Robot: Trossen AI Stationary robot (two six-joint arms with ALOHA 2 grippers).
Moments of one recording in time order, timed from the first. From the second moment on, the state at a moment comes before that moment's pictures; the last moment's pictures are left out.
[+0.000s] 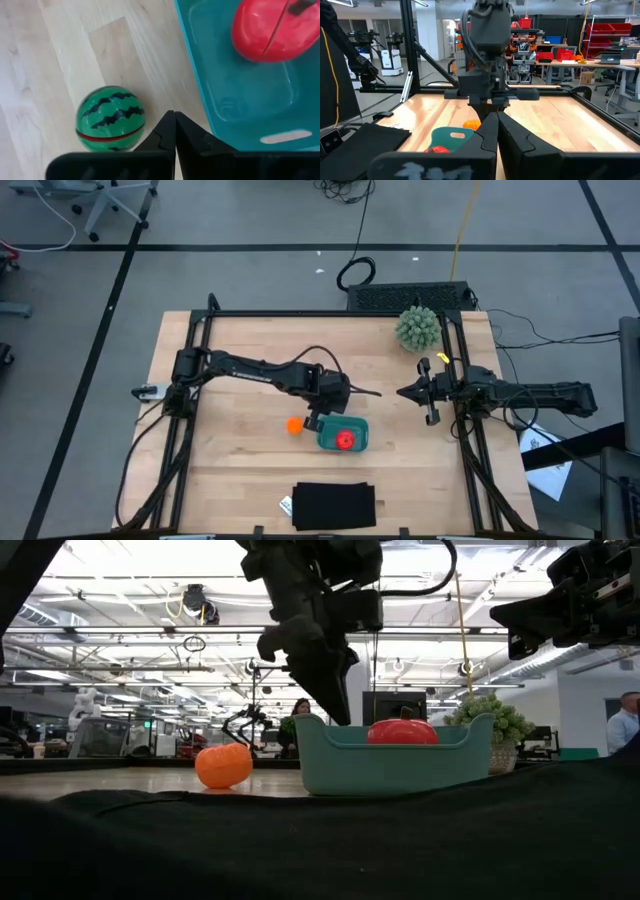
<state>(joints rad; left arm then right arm) 0.00 2.03 1.58 -0.71 0.02 0.37 -0.08 0.25 0.02 0.30 -0.16 0.01</state>
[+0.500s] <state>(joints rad) -0.03 2.03 1.55 -0.70 0.02 0.34 -0.08 0.25 0.02 0.30 -0.16 0.01</state>
